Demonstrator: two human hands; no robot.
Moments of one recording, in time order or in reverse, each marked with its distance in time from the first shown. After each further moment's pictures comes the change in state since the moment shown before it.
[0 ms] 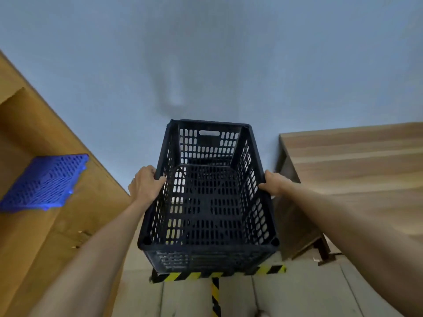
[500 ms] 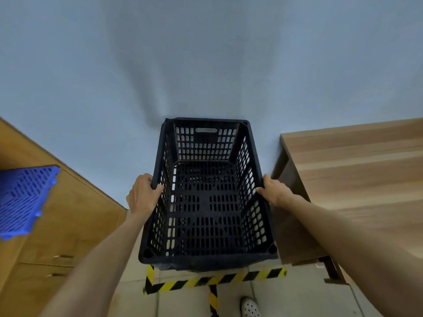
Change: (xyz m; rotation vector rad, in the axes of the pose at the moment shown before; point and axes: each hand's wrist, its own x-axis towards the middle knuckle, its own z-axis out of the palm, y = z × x) left_hand 0.102 0.005 0.093 0.035 -0.022 -0.025; right_hand 0.106 0.012 0.000 0.172 0.020 0.040
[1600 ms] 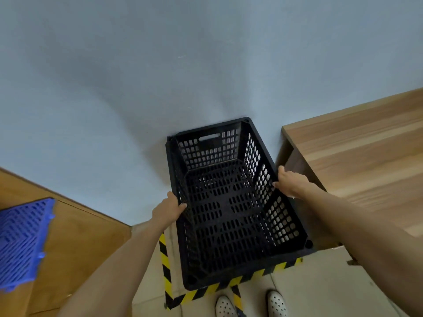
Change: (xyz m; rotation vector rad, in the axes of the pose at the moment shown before) left_hand 0.063 -0.017 0.020 0.342 -0.674 0.158; right_hand 0.027 -0.024 0.003 -0.236 0.078 0.164
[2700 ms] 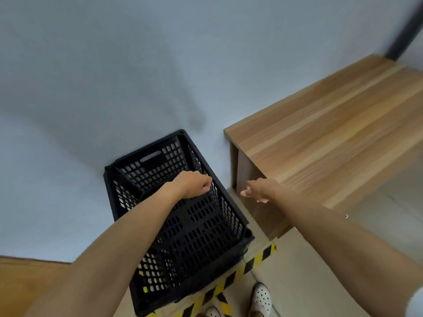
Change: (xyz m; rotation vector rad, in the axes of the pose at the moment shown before) left_hand -0.023 0.245 -0.021 0.662 -0.031 0.866; right_hand -0.058 0.088 -0.003 0.038 -0.210 0.014
